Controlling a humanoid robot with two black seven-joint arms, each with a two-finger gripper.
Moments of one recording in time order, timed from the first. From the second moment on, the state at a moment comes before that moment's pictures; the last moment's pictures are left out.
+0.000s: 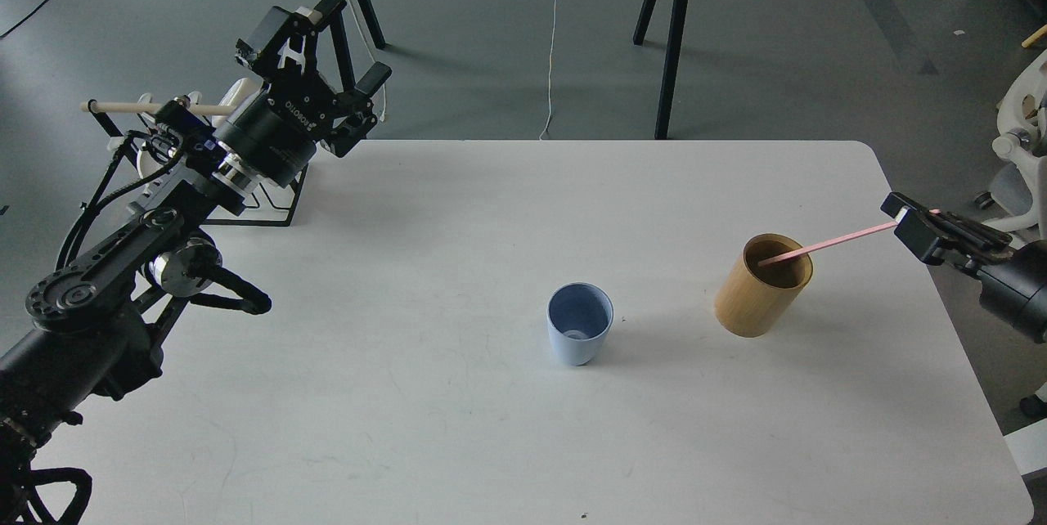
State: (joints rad) left arm -0.62 0.36 -0.92 -0.96 0.68 -0.49 -0.49; right arm 0.87 -1.22 -0.17 1.48 -1.08 -0.49 0.49
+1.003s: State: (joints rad) left arm -0.60 0.35 -0.92 -0.95 0.68 -0.49 -0.49; right arm 0.91 -1.01 -0.03 1.58 -1.01 -0.49 0.49
